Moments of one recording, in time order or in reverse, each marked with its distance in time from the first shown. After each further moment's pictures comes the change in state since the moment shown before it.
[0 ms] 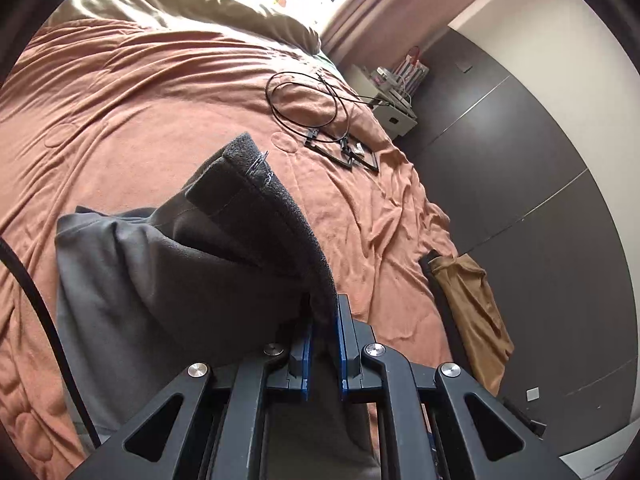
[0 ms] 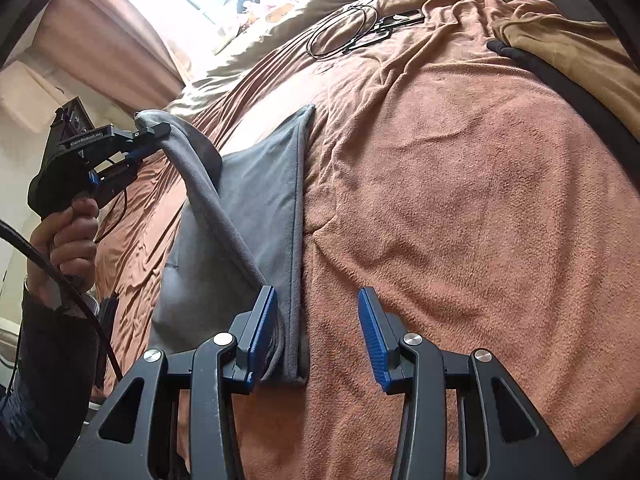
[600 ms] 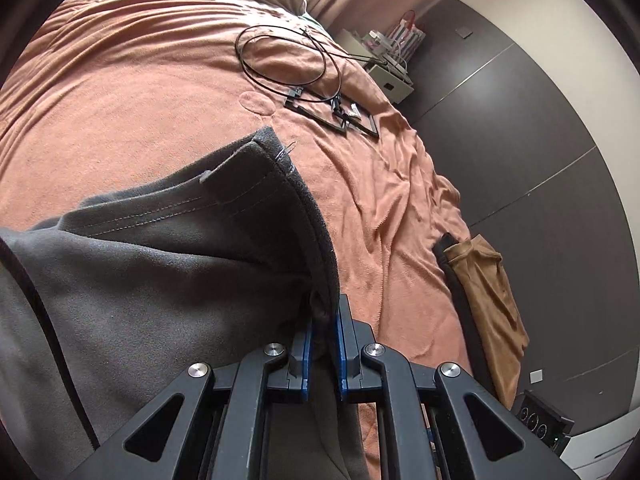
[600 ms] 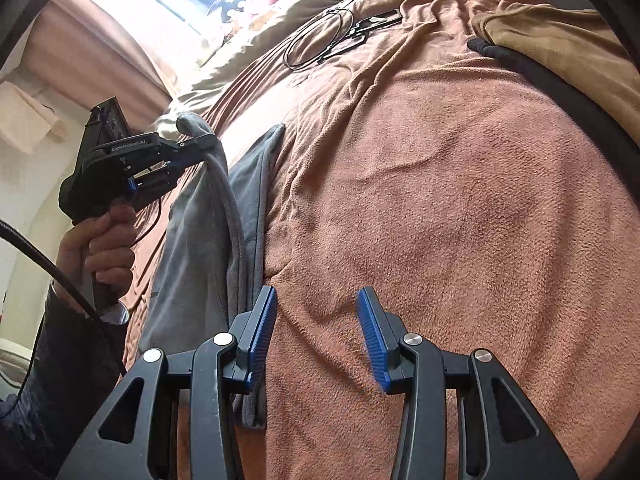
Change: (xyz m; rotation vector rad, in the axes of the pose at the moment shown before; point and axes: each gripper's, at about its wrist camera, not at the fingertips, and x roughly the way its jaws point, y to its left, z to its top) left arm 0.104 -0.006 0.019 0.029 0.119 -0.027; right arm 0.022 -0.033 0.029 0.048 -0.013 -0.001
